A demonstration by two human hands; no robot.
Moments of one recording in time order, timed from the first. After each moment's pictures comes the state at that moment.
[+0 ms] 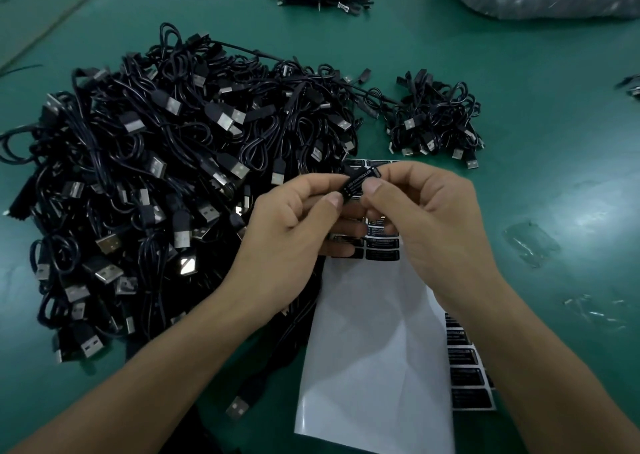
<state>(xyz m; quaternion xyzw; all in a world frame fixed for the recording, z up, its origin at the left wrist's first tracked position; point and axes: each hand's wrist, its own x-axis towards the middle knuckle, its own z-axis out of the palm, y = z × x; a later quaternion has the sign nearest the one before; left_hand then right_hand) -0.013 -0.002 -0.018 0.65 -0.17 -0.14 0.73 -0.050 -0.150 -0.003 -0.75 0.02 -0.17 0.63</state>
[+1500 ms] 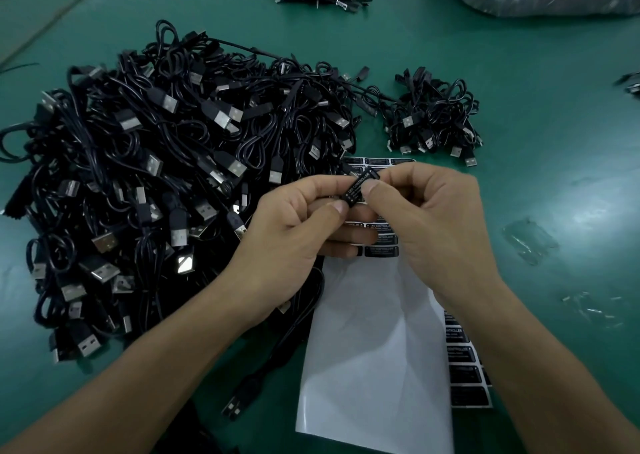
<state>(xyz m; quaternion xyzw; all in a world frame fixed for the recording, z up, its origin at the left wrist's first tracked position) -0.011 0.000 -0.017 0.63 -0.18 -0.21 0.73 -0.049 -0.150 -0.005 -0.77 0.07 -0.20 0.60</state>
